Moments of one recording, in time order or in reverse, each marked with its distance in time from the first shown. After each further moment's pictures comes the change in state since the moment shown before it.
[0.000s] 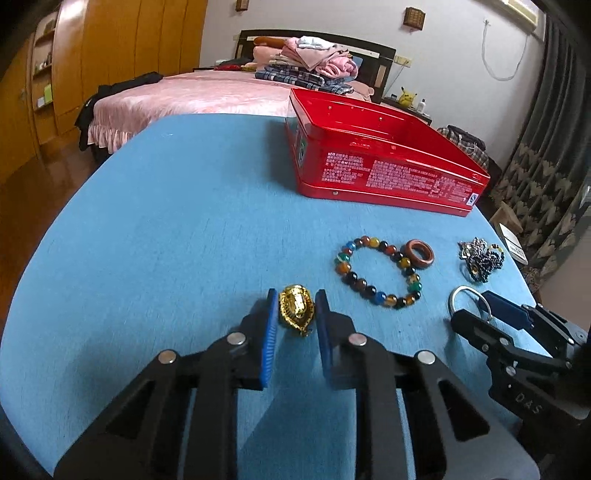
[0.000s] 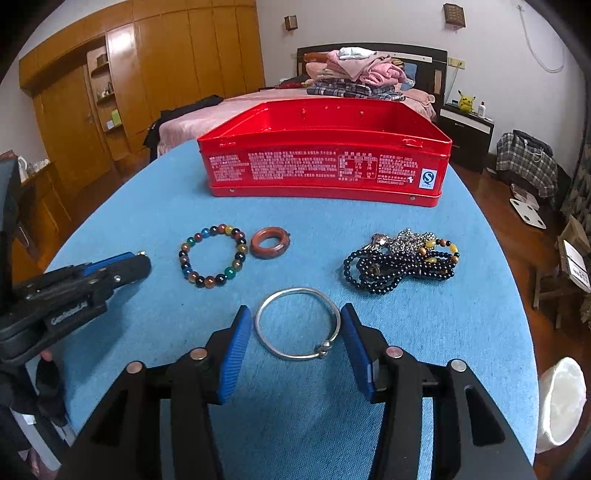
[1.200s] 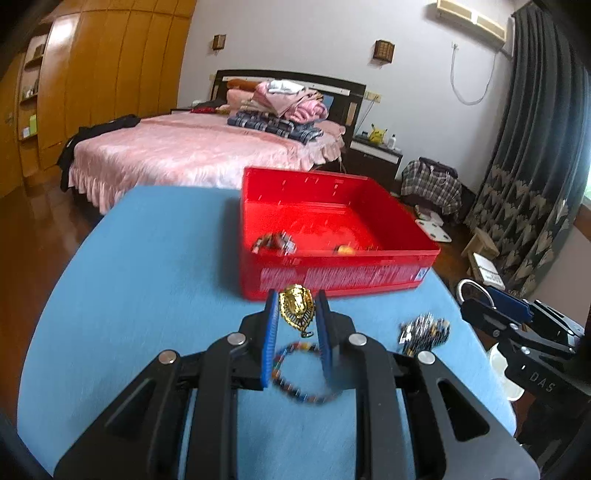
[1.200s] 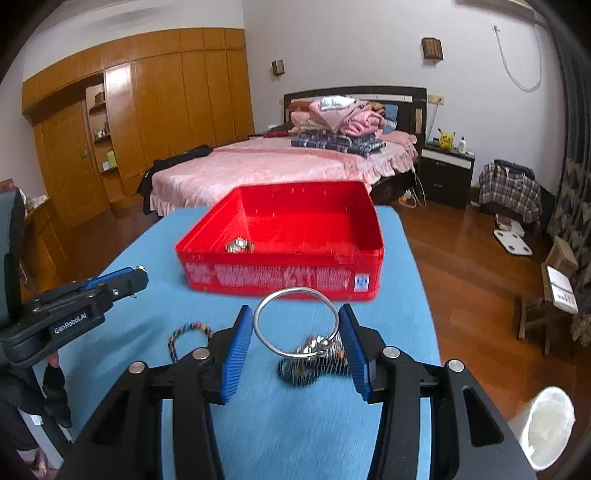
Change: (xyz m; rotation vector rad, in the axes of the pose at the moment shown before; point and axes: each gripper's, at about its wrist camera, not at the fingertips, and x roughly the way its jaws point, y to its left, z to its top) left arm -0.027 -0.047 0.071 0.048 -0.171 -0.094; right arm -0.050 -0.045 0.069 0.032 -0.201 -0.021
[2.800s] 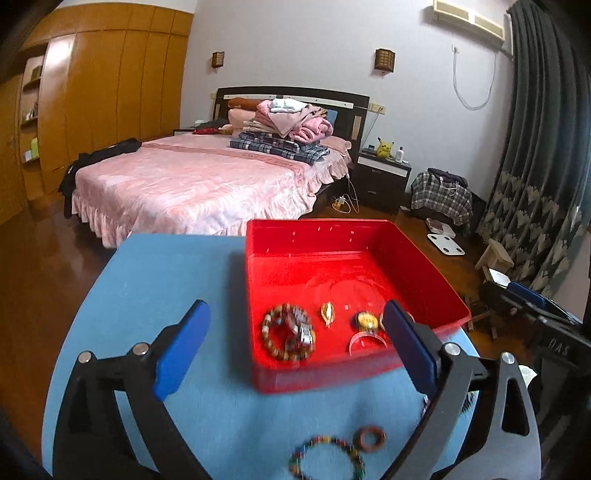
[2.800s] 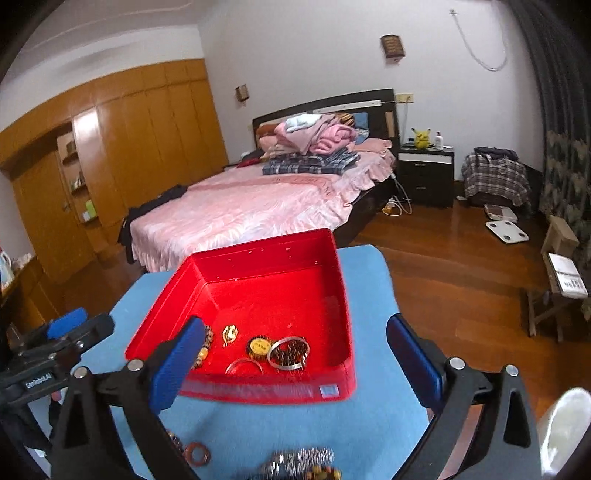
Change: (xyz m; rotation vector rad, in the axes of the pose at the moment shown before) left arm 0.032 0.004 0.058 0.037 -0.050 0.048; right arm 0.031 -0.053 0.051 0.180 -0.084 -0.037
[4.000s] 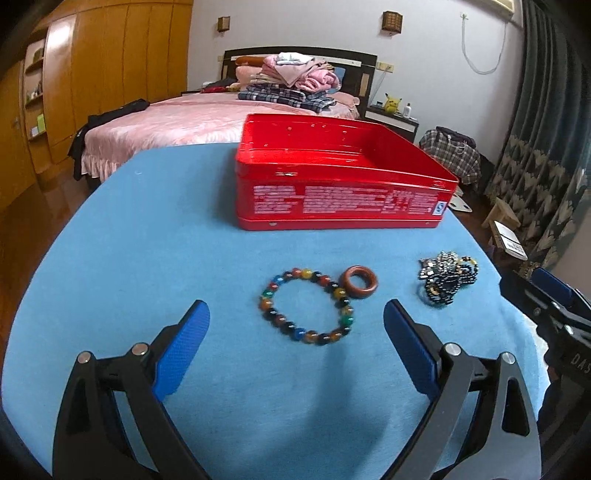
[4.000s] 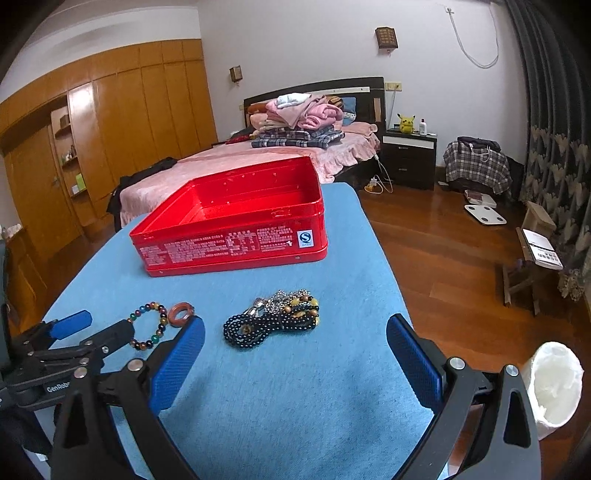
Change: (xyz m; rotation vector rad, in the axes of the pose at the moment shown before) left arm -0.021 -0.027 -0.119 -0.002 0.157 0.045; right arm -0.049 0.000 -0.107 -0.056 0.072 -0.074
